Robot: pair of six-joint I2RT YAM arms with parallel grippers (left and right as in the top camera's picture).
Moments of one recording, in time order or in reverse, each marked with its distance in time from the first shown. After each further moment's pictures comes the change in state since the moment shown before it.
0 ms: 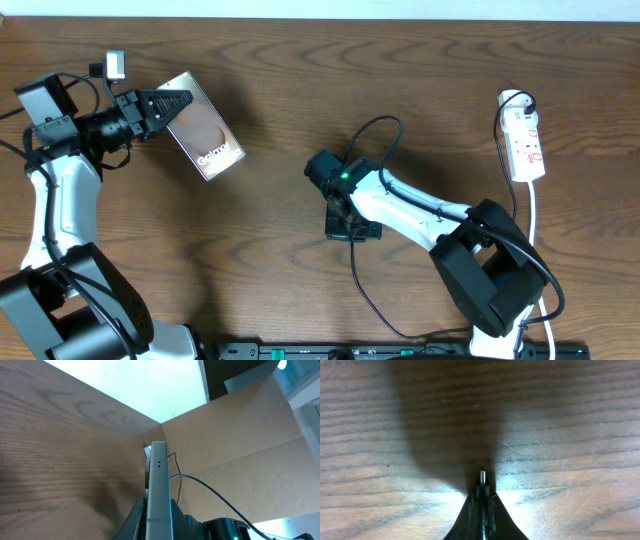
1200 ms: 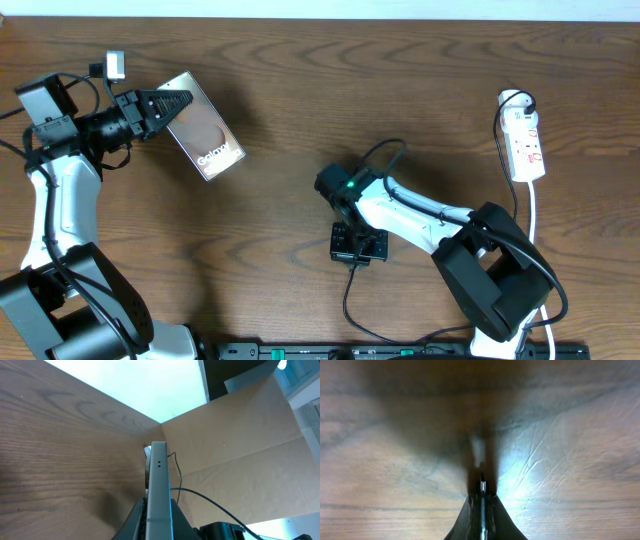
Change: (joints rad) left arm 0.000 0.000 0.000 -0.002 0.000 0.000; right arm 0.000 -0.023 -0.094 -0.063 -0.235 0.003
